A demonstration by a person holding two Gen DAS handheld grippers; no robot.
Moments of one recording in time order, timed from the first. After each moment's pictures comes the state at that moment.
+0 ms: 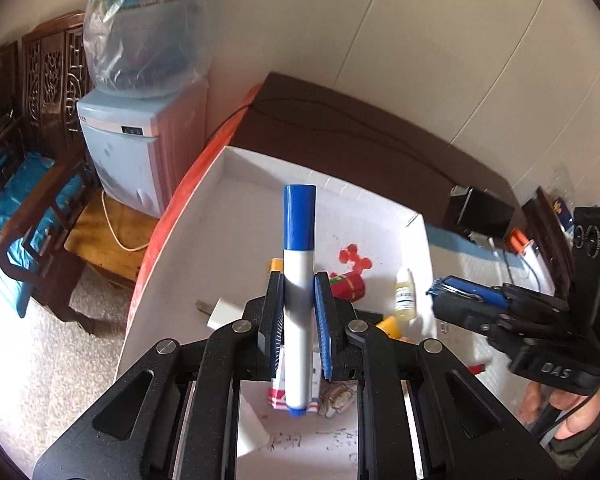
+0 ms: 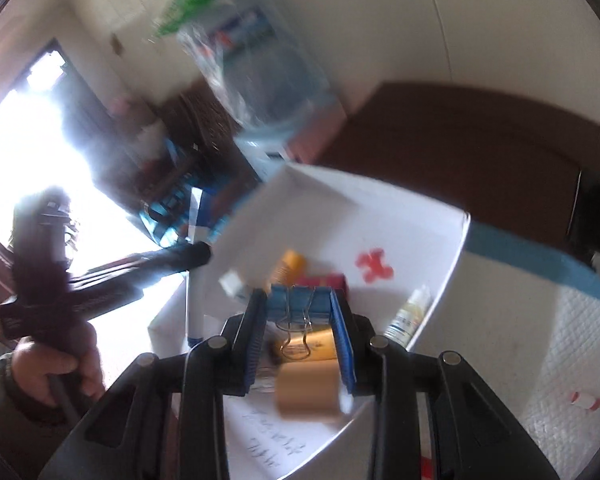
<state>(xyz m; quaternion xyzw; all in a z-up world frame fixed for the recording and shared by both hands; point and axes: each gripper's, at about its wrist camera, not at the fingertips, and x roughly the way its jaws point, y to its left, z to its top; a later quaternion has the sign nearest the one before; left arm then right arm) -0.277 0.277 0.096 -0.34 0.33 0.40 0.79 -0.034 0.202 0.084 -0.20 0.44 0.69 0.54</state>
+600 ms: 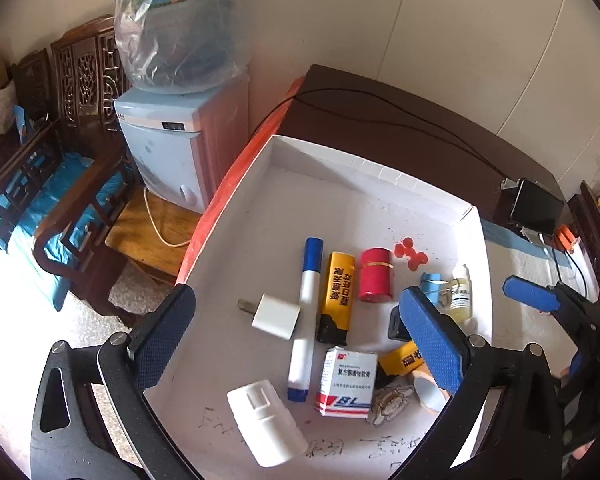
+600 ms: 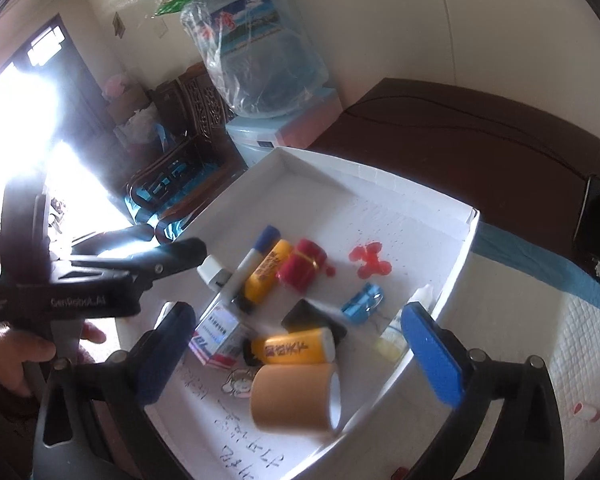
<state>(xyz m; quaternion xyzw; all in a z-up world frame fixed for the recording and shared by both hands) -0.285 0.277 0.083 -0.31 0.36 0.47 0.75 -0.058 0.188 0.080 -0.23 0.40 0.70 0.56</state>
